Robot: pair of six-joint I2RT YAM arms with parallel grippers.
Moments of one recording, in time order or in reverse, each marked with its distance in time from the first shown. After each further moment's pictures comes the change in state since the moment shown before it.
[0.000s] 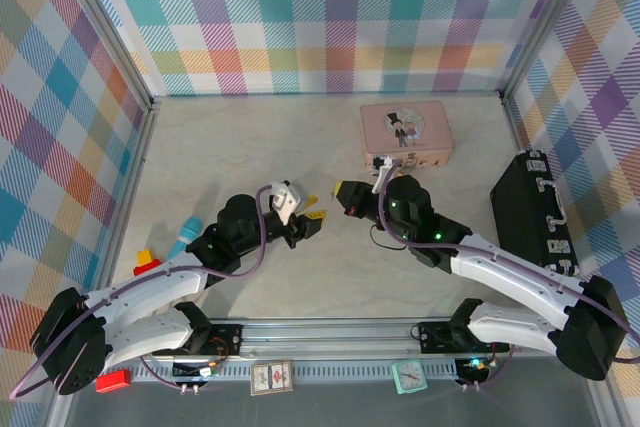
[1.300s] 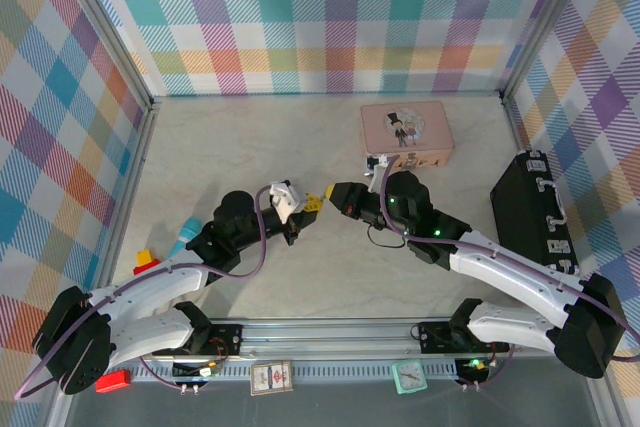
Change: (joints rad) left arm 0.055 0.020 -0.001 0.071 0.093 0.082; right arm 0.000 0.017 0.028 -0.005 -0.127 0.119
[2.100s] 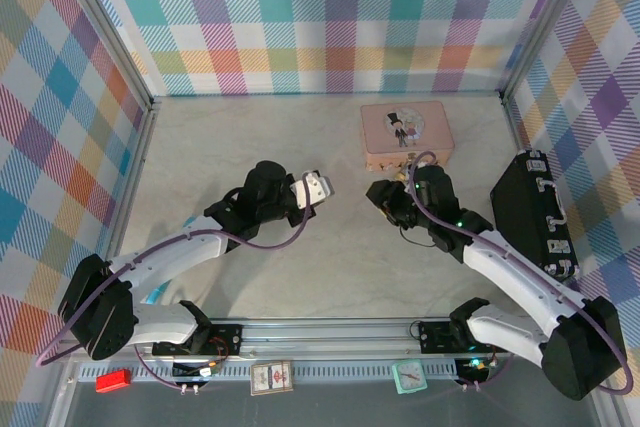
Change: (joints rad) left arm -0.003 0.226 0.315 -0.461 -0.184 0.462; right arm -0.319 -0.059 -0.109 -0.254 -0.149 0.127
